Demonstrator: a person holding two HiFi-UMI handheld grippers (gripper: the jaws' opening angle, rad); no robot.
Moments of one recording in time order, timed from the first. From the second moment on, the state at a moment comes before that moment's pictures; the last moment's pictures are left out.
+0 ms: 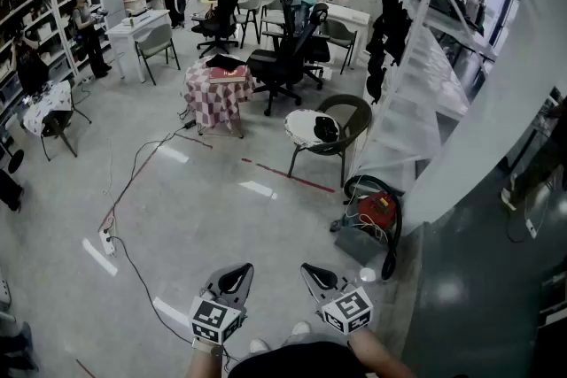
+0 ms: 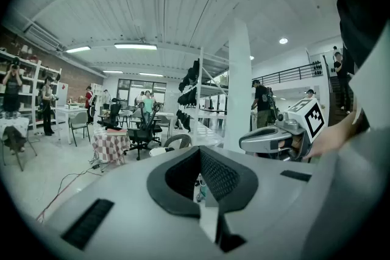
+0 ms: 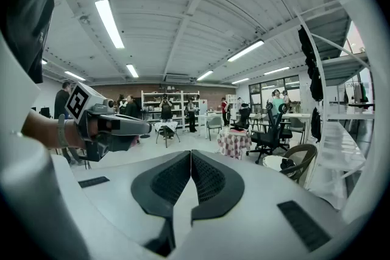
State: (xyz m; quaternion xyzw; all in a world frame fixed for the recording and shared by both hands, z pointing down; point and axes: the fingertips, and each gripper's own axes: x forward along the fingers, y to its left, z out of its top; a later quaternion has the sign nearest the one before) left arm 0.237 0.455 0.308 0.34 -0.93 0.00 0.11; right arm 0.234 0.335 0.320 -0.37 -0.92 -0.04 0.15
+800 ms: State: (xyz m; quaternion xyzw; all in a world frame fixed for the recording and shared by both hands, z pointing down) left arm 0.155 0.314 0.332 0.35 -0.92 0.02 0.16; right arm 0.168 0.207 0.331 -0.37 -0.92 0.00 0.14
